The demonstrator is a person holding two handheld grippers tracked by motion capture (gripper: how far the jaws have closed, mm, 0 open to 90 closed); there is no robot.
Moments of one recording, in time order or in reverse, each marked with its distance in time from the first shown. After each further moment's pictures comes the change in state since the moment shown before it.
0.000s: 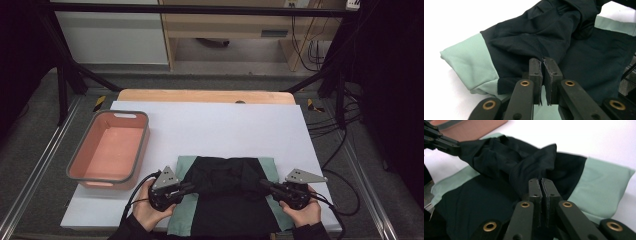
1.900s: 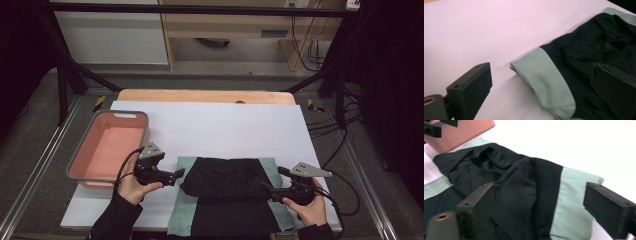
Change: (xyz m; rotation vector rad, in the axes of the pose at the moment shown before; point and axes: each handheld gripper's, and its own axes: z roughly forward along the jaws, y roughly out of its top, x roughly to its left) left arm 0.073 0.025 -0.004 -0.017 0.139 -0.141; right arm -0.018 0.012 -0.001 -0.029 -0.083 -0.022
